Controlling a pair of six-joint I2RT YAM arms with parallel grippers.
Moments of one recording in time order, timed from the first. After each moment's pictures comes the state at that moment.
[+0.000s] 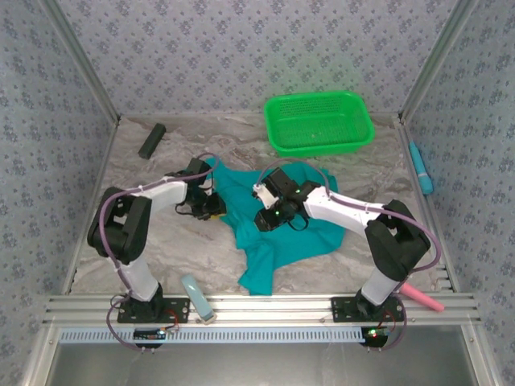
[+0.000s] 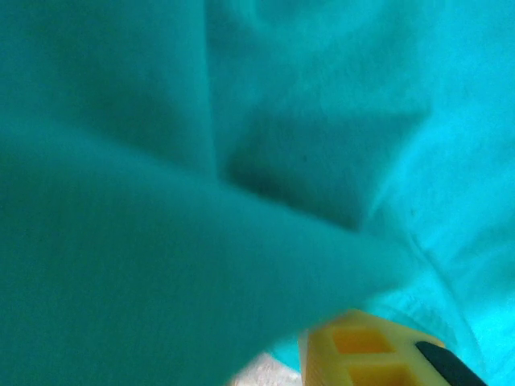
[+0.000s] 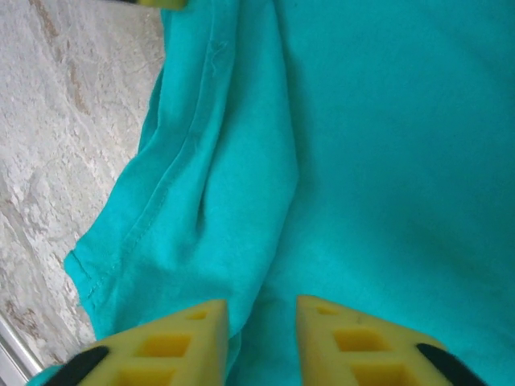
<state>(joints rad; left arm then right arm) -0.37 1.76 1.02 -0.54 0.37 -0.58 0.77 1.65 1.10 -0.56 -0.28 0.18</state>
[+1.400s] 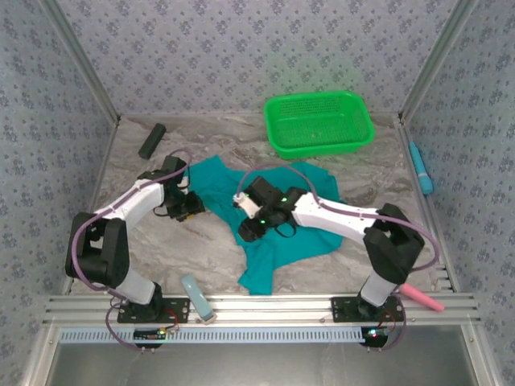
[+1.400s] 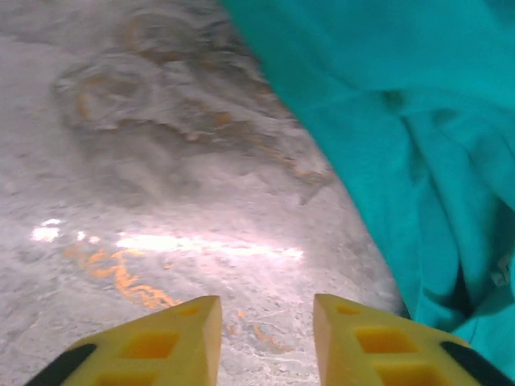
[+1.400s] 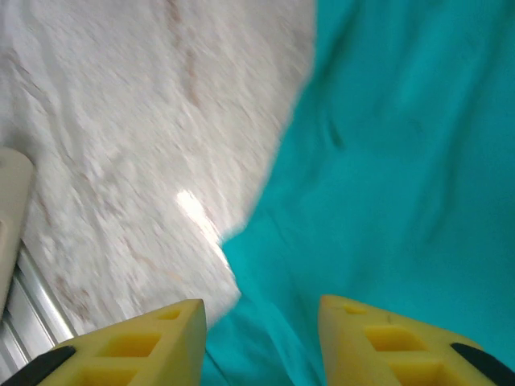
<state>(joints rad) -0.23 1.52 0.96 -0.77 0.23 -0.57 0.93 1.71 1.22 -0.56 -0.23 0.14</state>
